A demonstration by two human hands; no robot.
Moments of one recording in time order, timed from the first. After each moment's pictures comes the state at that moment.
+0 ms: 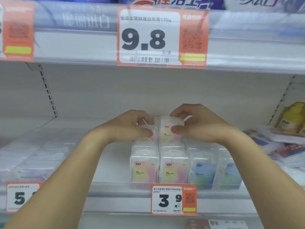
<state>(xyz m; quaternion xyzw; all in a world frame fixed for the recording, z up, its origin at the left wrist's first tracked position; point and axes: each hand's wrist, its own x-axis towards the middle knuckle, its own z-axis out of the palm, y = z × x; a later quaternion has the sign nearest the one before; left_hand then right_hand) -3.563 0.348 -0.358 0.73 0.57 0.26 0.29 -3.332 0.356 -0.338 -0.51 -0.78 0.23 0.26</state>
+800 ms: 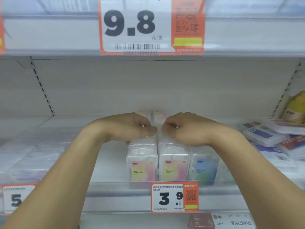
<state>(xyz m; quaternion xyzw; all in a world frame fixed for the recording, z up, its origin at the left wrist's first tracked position) -3.555 0.345 -0.351 0.73 0.59 0.11 0.32 -3.356 0.353 -0.347 -0.53 -0.83 0.17 0.04</state>
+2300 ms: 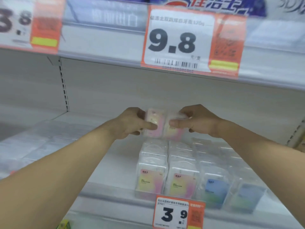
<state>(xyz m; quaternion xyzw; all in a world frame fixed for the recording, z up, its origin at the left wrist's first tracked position) -3.581 0.398 -0.376 0.54 0.61 0.42 0.40 -3.354 0.434 -0.338 -0.50 -0.78 0.30 0.22</state>
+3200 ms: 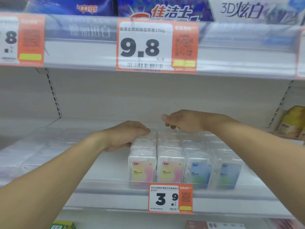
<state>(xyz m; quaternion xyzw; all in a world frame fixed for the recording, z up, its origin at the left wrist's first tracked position) -3.561 0.348 -0.376 0.59 0.57 0.30 0.49 -3.348 0.391 -0.324 -0.54 -0.82 0.19 0.00</state>
